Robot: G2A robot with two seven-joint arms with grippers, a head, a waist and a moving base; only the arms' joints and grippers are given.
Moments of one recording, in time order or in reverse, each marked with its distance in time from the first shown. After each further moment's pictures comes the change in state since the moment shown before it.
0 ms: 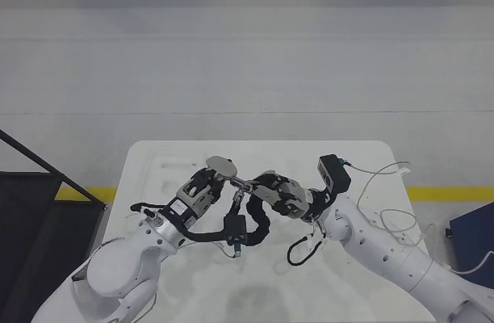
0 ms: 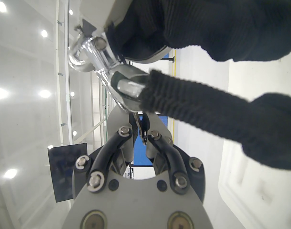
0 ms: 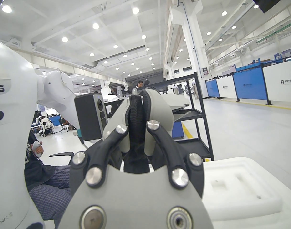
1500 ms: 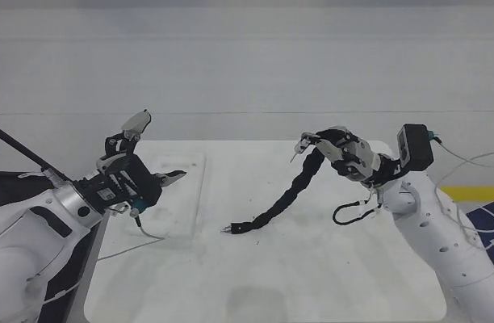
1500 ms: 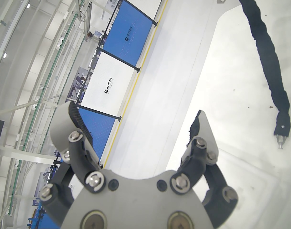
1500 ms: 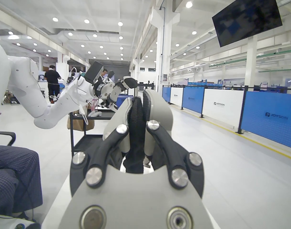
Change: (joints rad) left arm 0.046 -0.015 -0.619 0.000 -0.949 -0.382 -0.061; right arm -0.117 0.140 0.533 -0.108 -0.135 0.000 0.185
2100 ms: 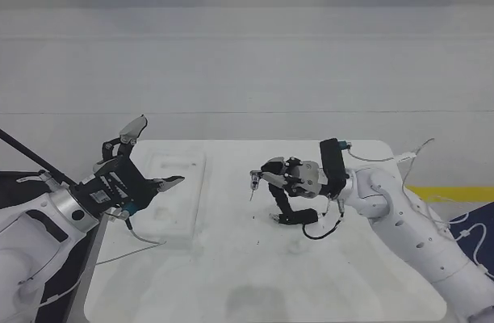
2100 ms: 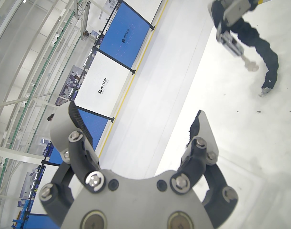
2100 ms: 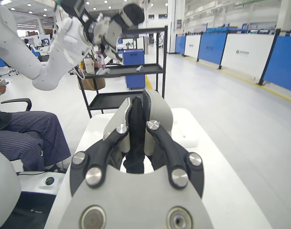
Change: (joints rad) left arm 0.045 -0.001 -0.038 0.000 -0.062 -0.011 0.000; right arm 0.102 -0.095 -0.288 0.119 0.116 0.047 0.406
